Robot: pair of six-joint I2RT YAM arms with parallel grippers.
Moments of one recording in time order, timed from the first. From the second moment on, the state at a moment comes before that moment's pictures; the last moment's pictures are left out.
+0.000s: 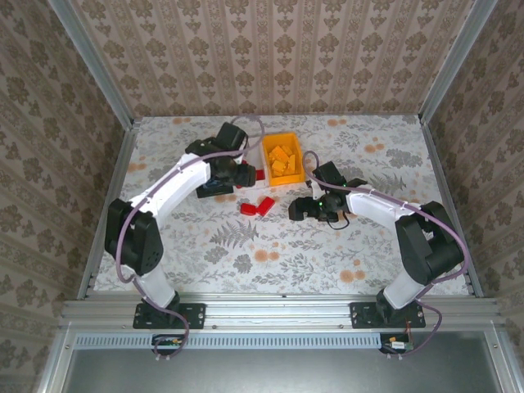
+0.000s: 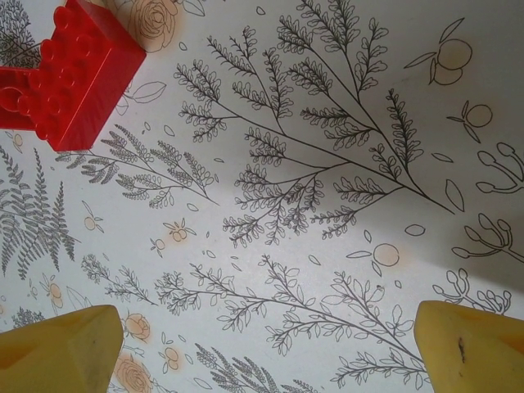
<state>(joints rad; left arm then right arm) -0.56 1.74 1.53 -0.89 0.03 -0.31 0.43 1.62 0.97 -0.51 -0.29 0.42</state>
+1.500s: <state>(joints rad) -0.43 2.19 2.04 -1.01 0.09 -0.20 0.43 1.70 0.96 -0.49 -0.30 0.42</state>
